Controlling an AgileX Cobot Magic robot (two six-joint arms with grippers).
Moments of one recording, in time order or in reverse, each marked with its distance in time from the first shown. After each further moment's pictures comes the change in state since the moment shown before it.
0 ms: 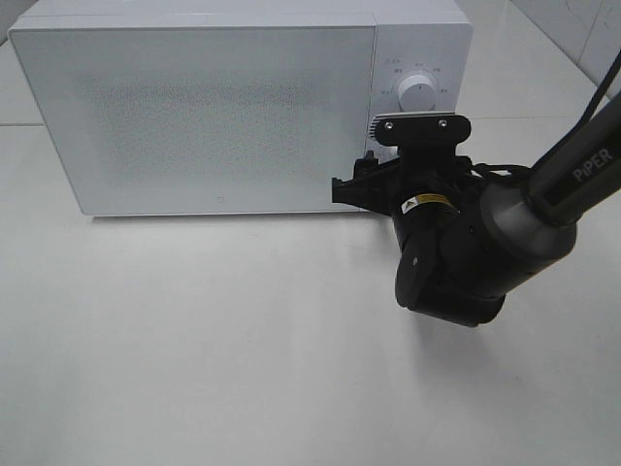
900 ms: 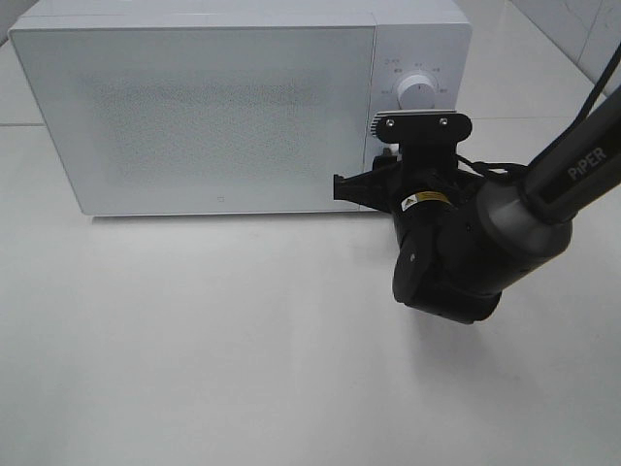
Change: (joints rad) left arm 0.000 0.000 0.000 0.000 0.000 0.000; right arm -0.012 0.010 -0.020 0.016 0.000 -0.002
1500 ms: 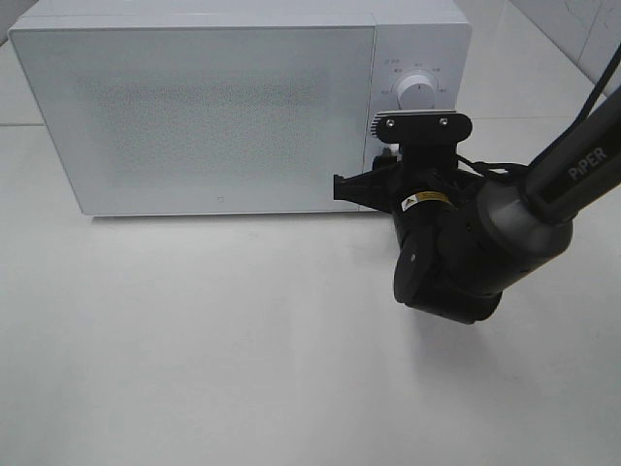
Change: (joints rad) left arm 0.000 0.000 0.000 0.000 0.000 0.000; right arm -0.001 0.000 0.001 -0.006 0.000 0.009
